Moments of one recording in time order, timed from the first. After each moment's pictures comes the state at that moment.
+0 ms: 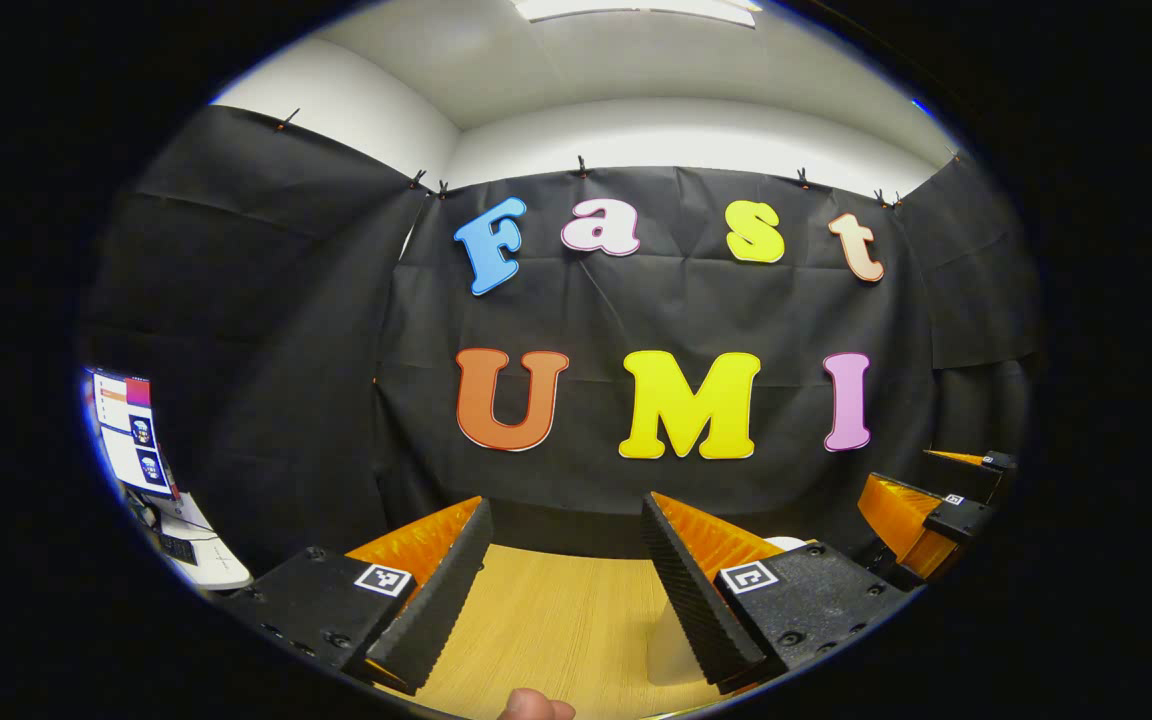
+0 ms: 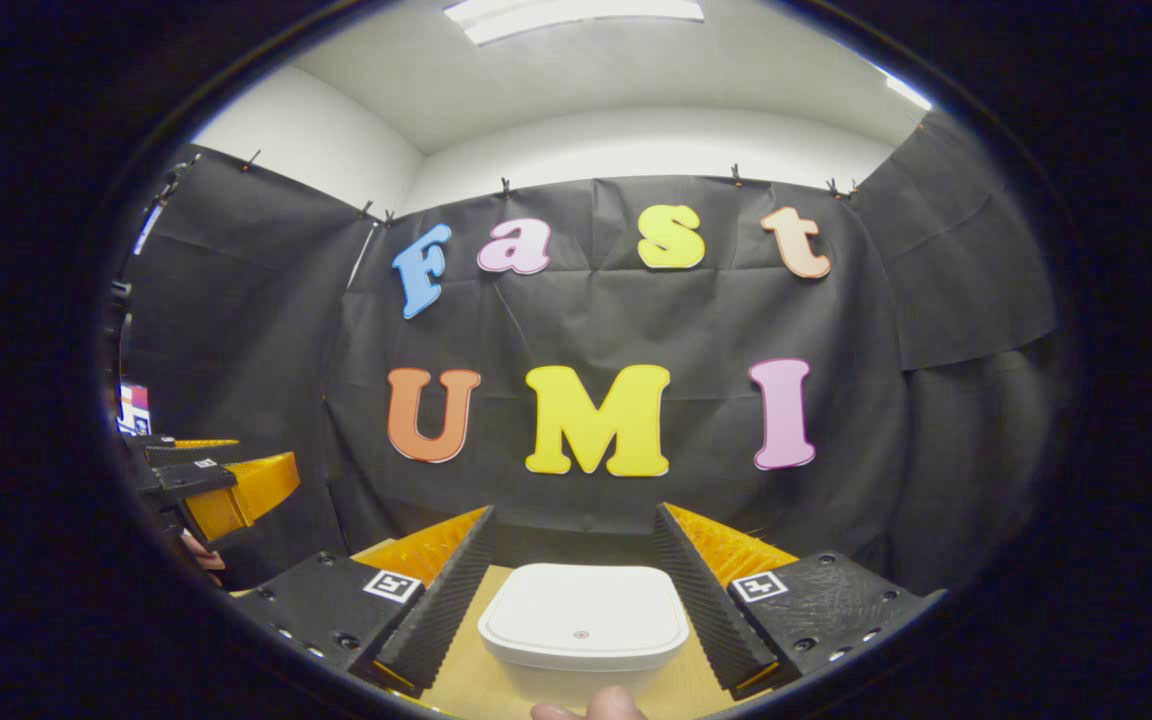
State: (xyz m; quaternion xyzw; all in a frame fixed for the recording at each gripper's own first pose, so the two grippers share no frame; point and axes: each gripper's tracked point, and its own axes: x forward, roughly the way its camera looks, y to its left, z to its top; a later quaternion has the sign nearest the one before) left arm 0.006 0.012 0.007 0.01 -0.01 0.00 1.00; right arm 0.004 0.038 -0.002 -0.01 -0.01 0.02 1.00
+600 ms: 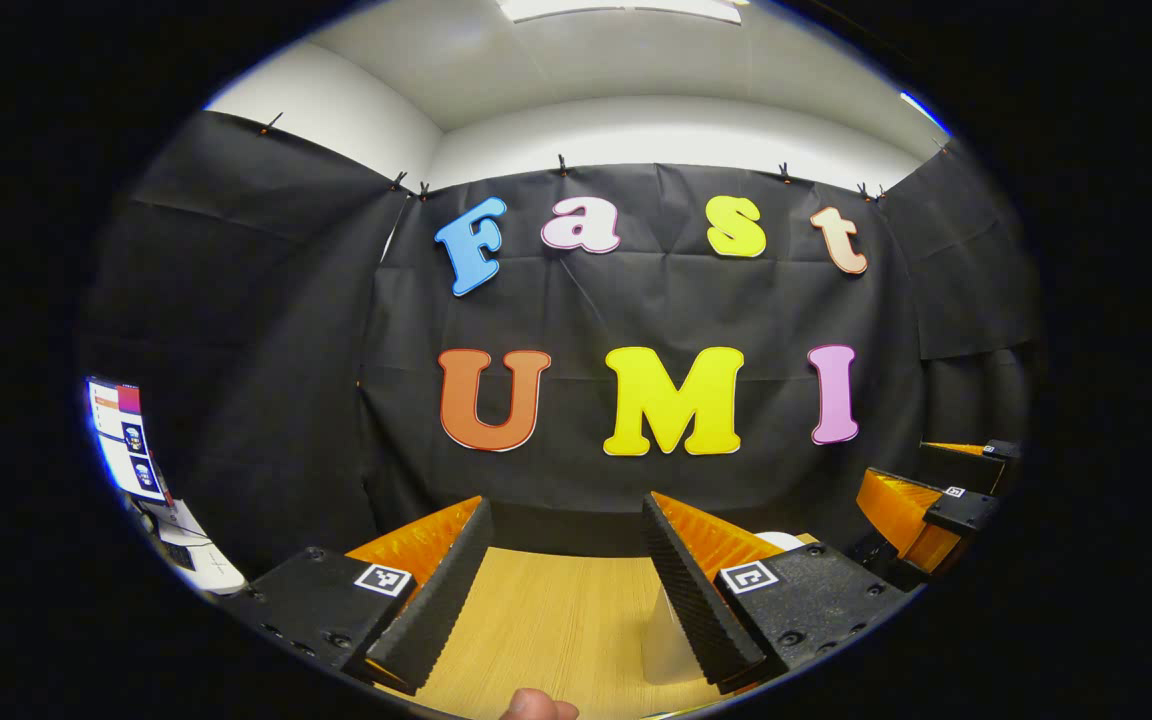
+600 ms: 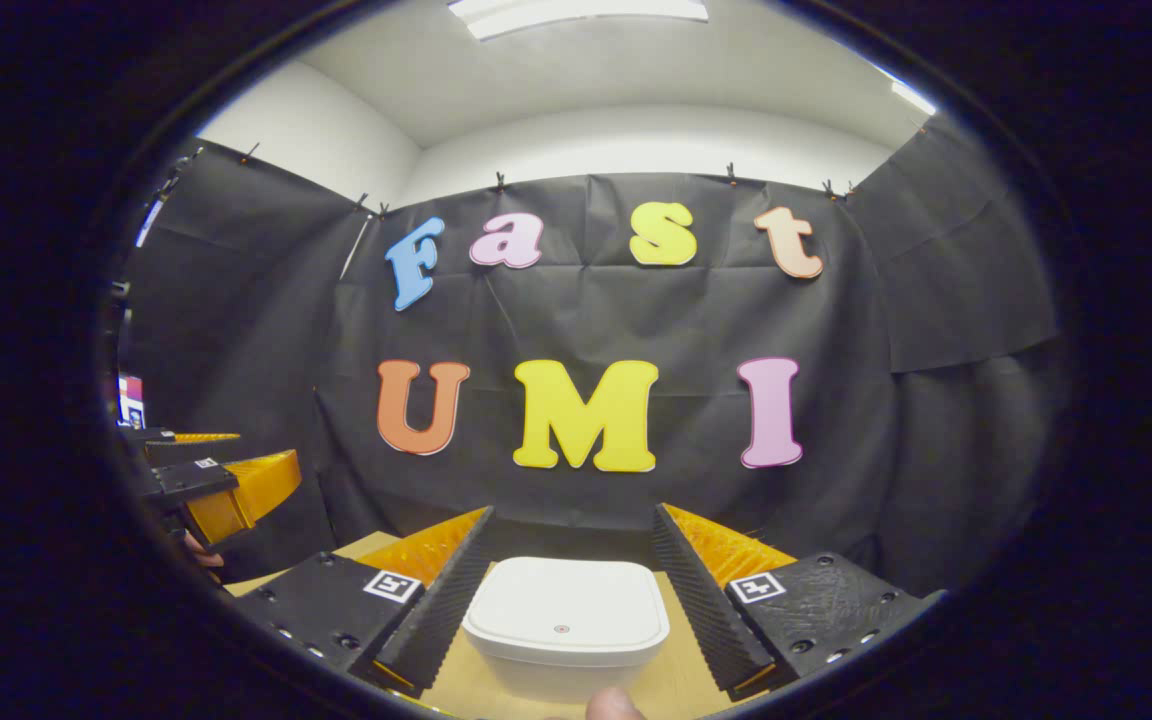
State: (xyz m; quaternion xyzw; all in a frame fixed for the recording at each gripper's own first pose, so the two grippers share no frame) left arm 0.006 -0.006 0.001 0.02 0.00 -0.02 1.00; right arm 0.001 0.016 -0.007 0.00 0.00 0.00 1.00
